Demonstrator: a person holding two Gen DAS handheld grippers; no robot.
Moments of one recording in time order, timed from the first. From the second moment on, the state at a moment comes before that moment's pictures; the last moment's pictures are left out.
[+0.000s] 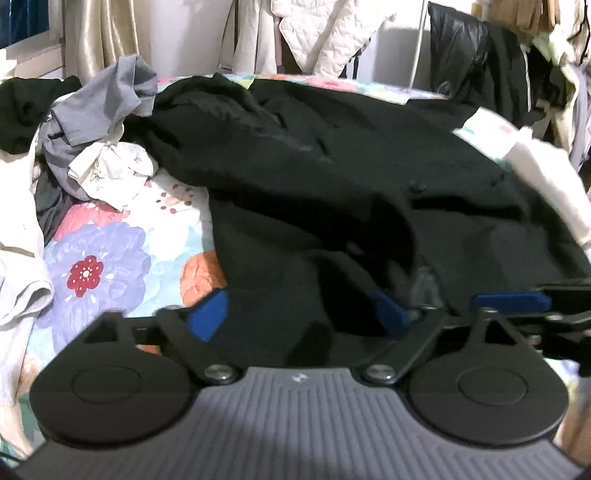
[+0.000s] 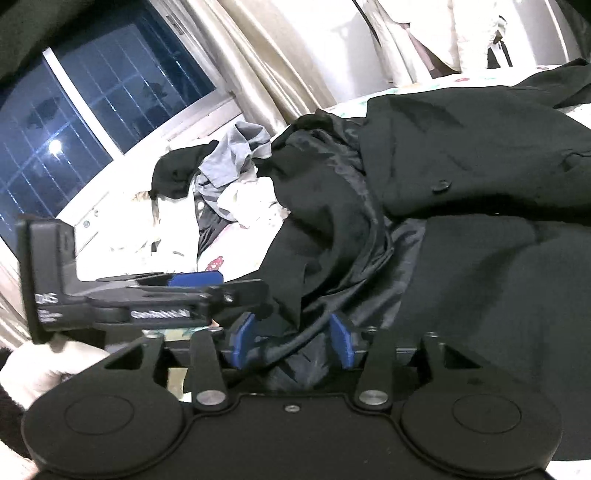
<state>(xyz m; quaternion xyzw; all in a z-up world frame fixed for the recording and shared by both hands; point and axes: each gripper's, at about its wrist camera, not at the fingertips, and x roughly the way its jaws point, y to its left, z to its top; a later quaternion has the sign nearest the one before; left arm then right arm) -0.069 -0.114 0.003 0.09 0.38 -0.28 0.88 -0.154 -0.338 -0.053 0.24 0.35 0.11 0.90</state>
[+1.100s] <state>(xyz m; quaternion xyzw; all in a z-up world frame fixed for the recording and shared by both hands) -0.080 -0.100 0.024 -0.09 0.38 -0.42 0.82 -0.140 -0.336 -0.036 0.17 0.27 0.00 0.95</state>
